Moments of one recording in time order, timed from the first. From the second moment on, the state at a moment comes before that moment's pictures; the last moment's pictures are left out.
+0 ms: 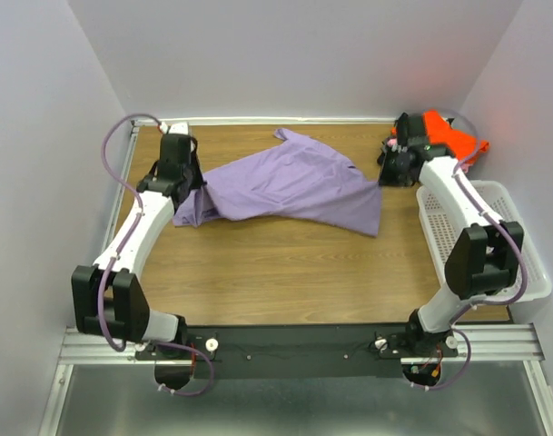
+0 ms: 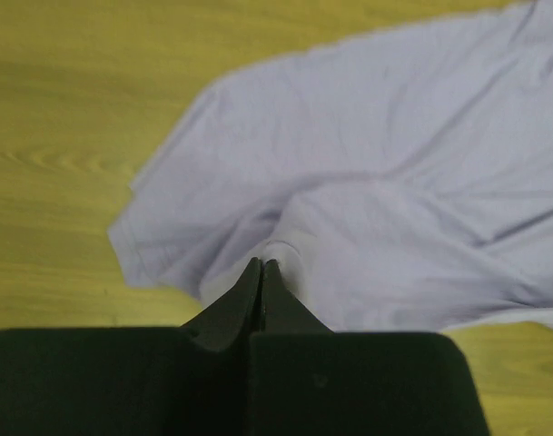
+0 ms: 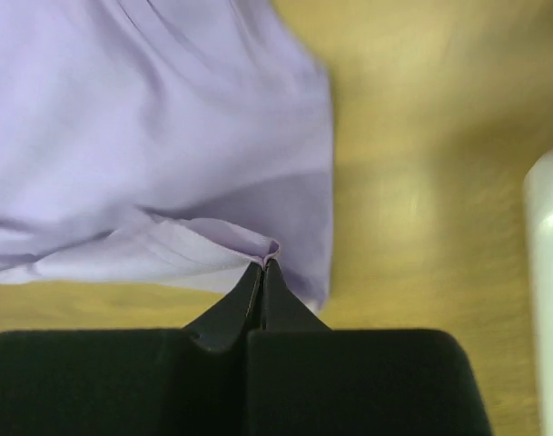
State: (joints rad) left arm -0.16 1.36 1.09 -0.41 -0.13 -0.30; right arm 0.15 1.65 1.35 -0.76 0.04 0.37
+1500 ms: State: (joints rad) left arm -0.14 0.92 1.61 -0.20 -0.15 -0.14; right arm 0.07 1.38 2.25 -0.41 0.07 0.17
